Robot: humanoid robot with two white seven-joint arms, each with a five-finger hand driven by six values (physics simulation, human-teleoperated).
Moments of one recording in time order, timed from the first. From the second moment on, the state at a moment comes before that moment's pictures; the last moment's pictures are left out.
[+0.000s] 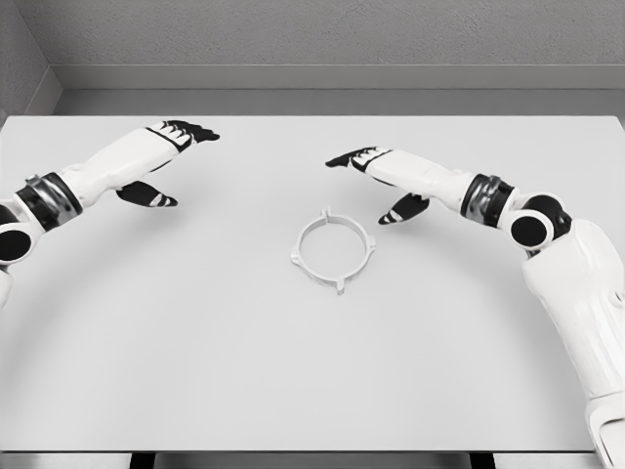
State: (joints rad) left arm -0.54 0.56 -0.37 -1.21 -0.54 -0.61 -0.28; right arm -0.60 -0.30 0.34 -1.11 0.53 -0.61 0.55
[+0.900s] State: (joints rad) left arm -0.54 0.59 -0.37 -1.23 -0.51 -0.61 -0.28; right arm -0.63 -0.25 0.38 -1.05 0.53 -0.61 0.55
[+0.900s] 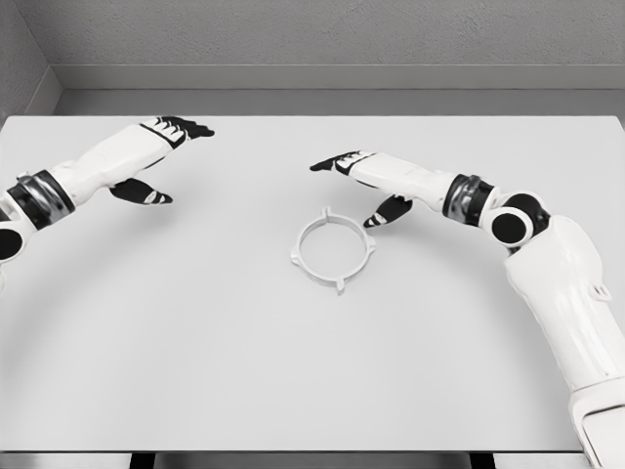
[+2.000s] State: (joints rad) left arm -0.54 0.59 -0.36 -1.24 -0.51 -0.61 -0.28; right arm -0.66 -0.23 0.38 -1.00 0.53 -0.61 0.55
